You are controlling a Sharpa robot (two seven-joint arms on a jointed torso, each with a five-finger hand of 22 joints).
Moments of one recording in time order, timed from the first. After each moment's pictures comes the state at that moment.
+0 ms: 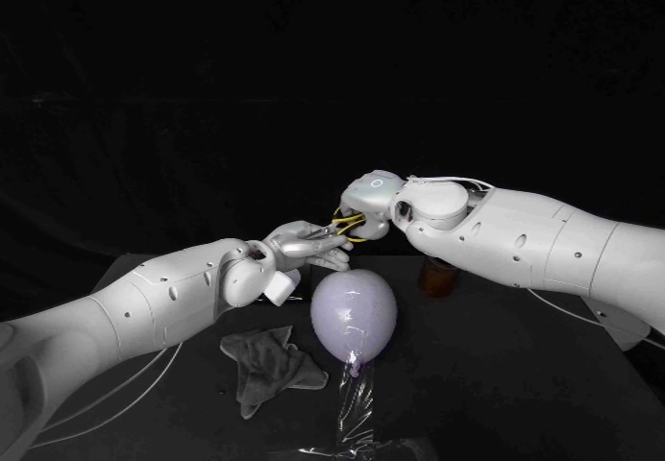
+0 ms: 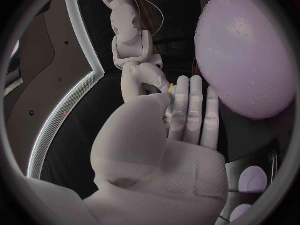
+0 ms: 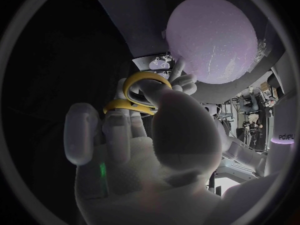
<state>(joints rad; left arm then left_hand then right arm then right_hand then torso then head) 1.25 -0.45 -0.05 0.96 -0.18 0.22 0.18 1.50 0.01 0.50 0.25 0.04 0.94 0.15 0.33 0.44 1.36 0.08 0.09 0.08 1.12 0.07 0.25 0.46 0.17 0.89 0.26 0.22 0.08 1.48 -0.41 -0.18 1.05 -1.85 -0.20 0.03 1.16 -0.09 0.55 0.01 0.05 1.10 0.07 0.43 0.68 1.20 0.06 0.55 0.94 1.47 -0.10 1.57 1.31 0.06 1.43 0.05 1.39 1.31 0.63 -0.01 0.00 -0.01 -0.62</state>
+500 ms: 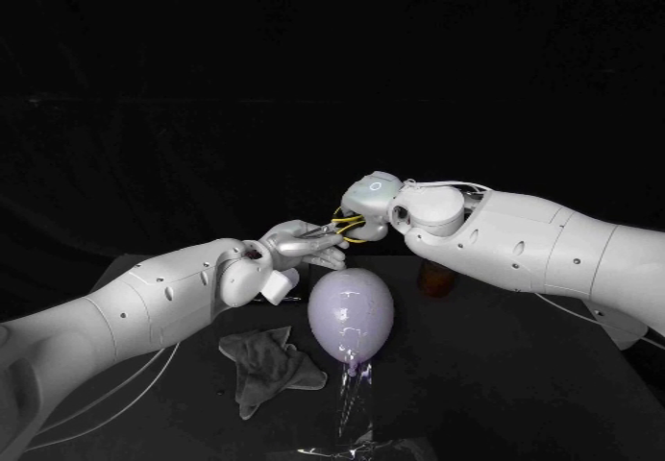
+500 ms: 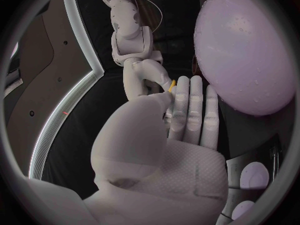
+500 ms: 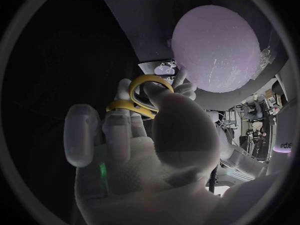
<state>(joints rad) 1.25 -0.46 -0.05 0.96 -0.18 0.20 0.18 1.50 0.00 0.51 0.24 0.04 0.94 0.15 0.33 0.45 1.36 0.09 0.09 0.08 1.12 0.06 0.25 0.46 0.17 0.89 0.26 0.22 0.08 1.47 -0.42 -0.18 1.08 -1.93 -0.18 -0.05 1.11 -0.04 0.45 0.15 0.05 1.01 0.05 0.38 0.77 1.21 0.05 0.55 0.98 1.47 -0.08 1.57 1.31 0.06 1.44 0.05 1.40 1.31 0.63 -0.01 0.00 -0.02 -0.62</state>
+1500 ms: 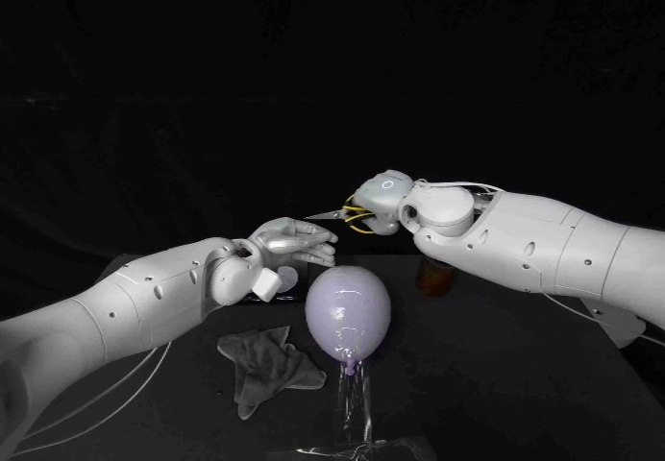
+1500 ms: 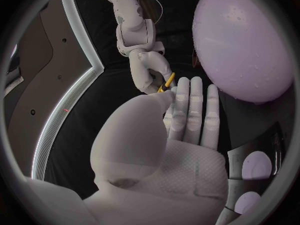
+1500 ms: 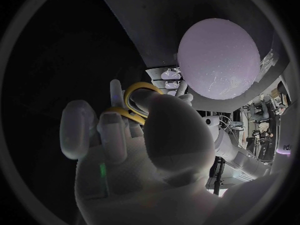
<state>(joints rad) 1.25 -0.48 -0.05 0.95 -0.16 0.18 0.19 1.53 -0.04 0.53 0.20 0.04 0.92 0.16 0.32 0.45 1.32 0.10 0.06 0.07 1.10 0.08 0.24 0.46 0.17 0.89 0.26 0.22 0.08 1.47 -0.46 -0.18 1.09 -1.93 -0.18 -0.11 1.26 0.04 0.62 0.03 0.05 0.87 0.16 0.14 0.66 1.18 0.11 0.12 0.25 1.47 0.02 1.54 1.31 0.06 1.41 0.11 1.34 1.31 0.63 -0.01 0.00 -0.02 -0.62</state>
